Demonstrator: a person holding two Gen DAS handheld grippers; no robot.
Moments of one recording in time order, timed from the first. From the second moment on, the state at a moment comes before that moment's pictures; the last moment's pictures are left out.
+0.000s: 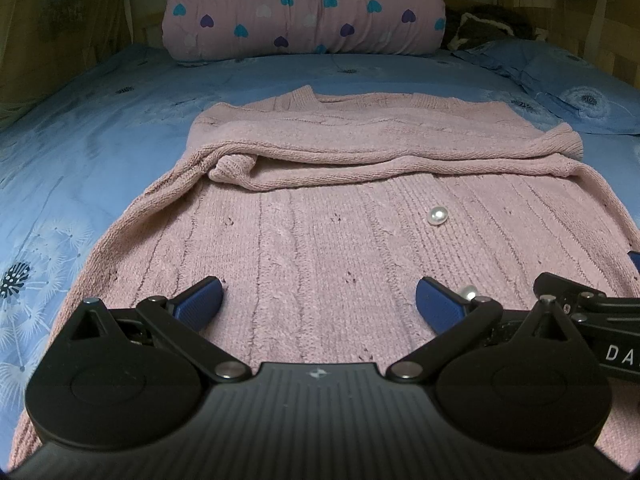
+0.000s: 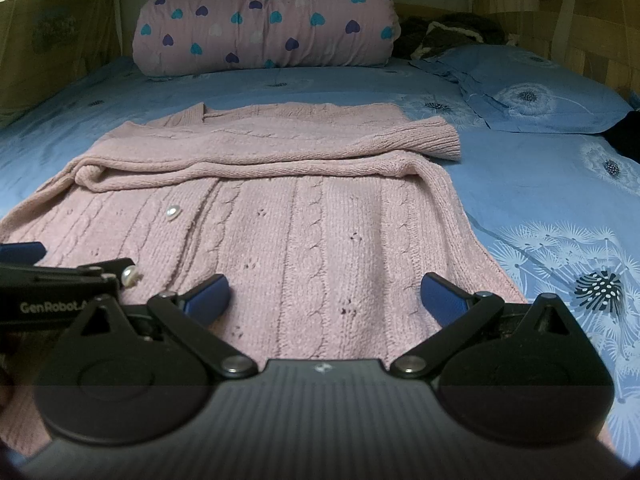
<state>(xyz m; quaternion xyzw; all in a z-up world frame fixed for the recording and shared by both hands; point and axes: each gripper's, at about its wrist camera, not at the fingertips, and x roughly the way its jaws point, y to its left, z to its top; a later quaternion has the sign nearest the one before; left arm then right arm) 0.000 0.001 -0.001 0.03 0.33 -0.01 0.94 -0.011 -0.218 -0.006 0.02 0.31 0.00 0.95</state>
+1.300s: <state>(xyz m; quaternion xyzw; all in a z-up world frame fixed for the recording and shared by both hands) -0.018 0.000 0.007 0.04 0.34 -0.02 0.94 -0.023 -0.215 -0.003 0.02 0.31 0.00 0.95</state>
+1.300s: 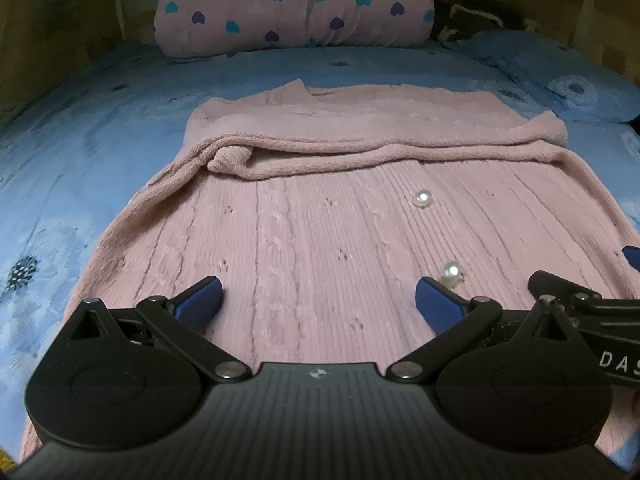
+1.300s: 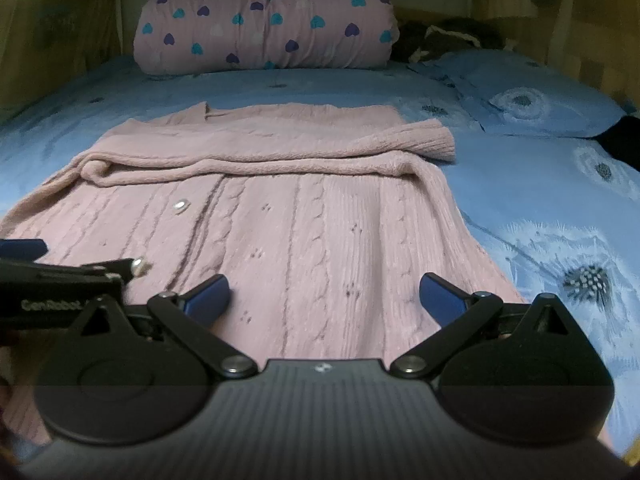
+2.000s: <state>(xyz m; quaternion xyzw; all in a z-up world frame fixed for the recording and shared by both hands) -0.131 0.018 0.065 0.12 0.36 -0.06 0.92 -0.125 -0.211 0.049 -0.03 0.31 0.10 0.94</state>
